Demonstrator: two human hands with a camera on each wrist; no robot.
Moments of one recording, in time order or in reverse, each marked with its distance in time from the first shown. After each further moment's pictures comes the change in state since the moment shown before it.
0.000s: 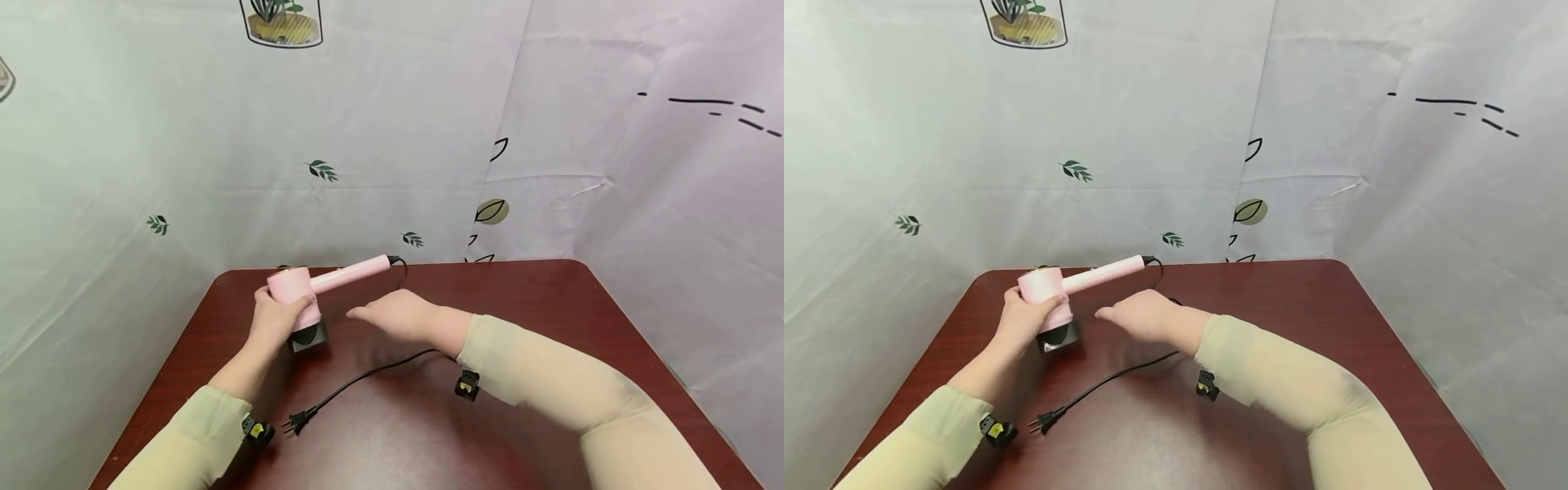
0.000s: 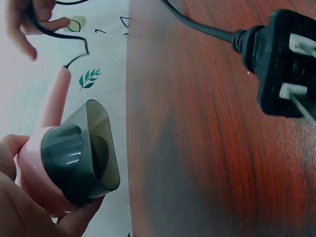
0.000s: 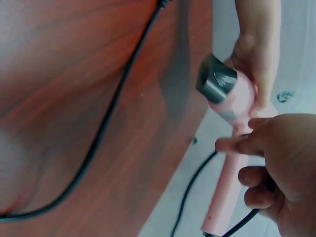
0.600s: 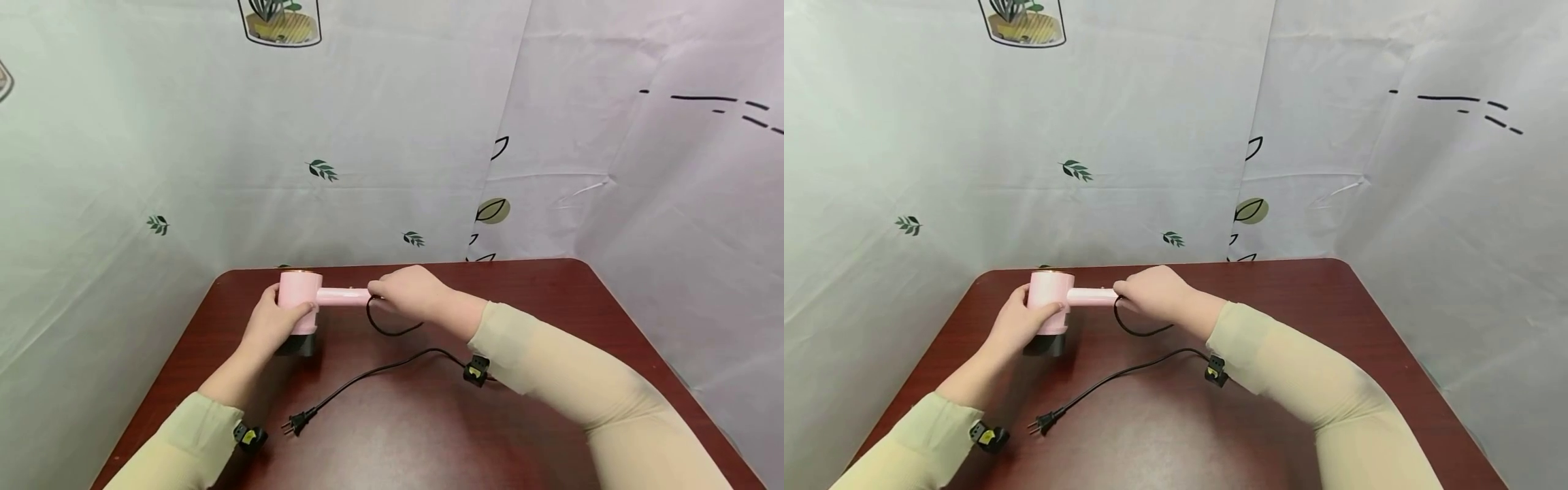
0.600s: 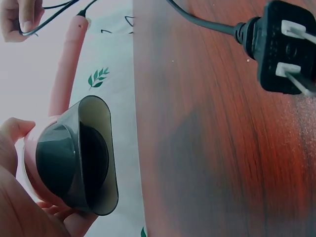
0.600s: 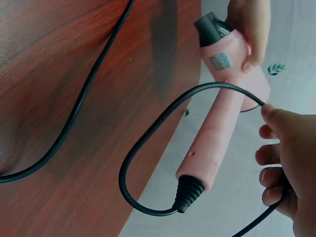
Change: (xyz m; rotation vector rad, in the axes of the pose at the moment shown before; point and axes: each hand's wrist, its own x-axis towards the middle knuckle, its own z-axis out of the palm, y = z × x) left_hand -0.008 0.005 -0.015 0.183 -0.163 0.112; right_hand -0.004 0.025 -0.016 -0.105 0.309 0.052
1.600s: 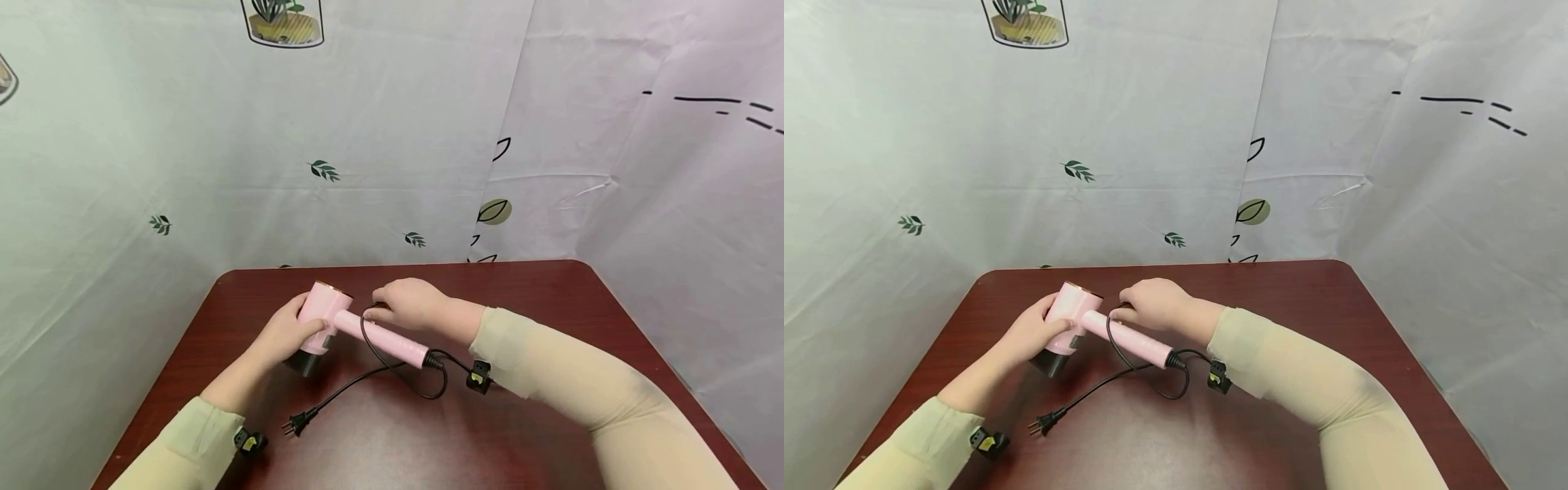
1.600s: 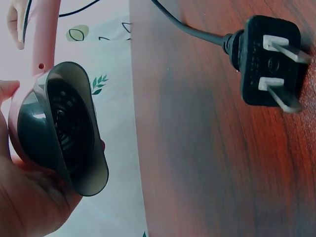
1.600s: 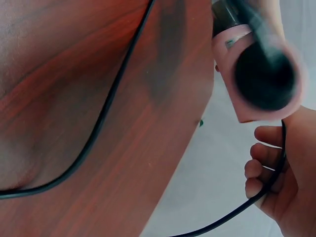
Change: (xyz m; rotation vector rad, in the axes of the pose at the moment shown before) left_hand -0.010 0.001 0.012 0.090 -0.197 0.183; right_hand -0.001 -0.006 0.010 0.228 -0.162 0.132
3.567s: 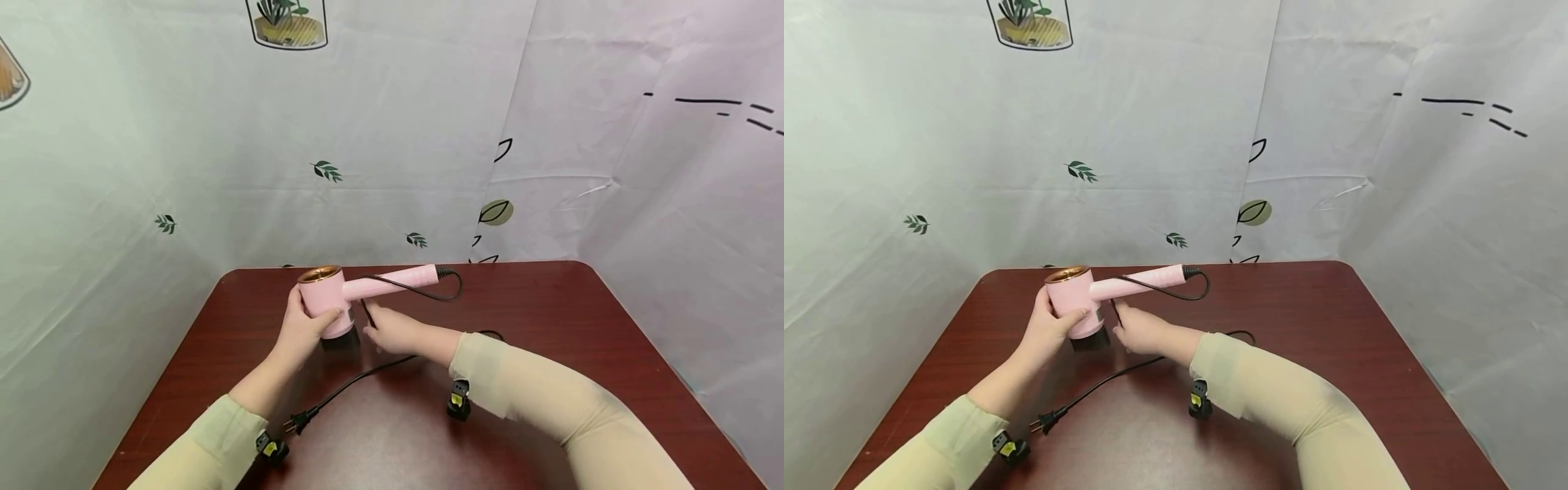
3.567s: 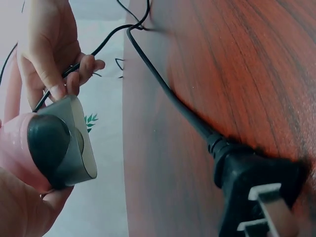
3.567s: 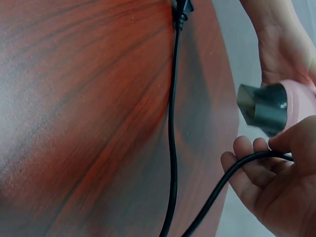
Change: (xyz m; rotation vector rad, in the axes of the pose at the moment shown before) left_hand 0.000 0.018 0.030 -0.547 0.213 0.000; right_hand 0.009 -0.026 0.057 0.632 -0.143 0.248
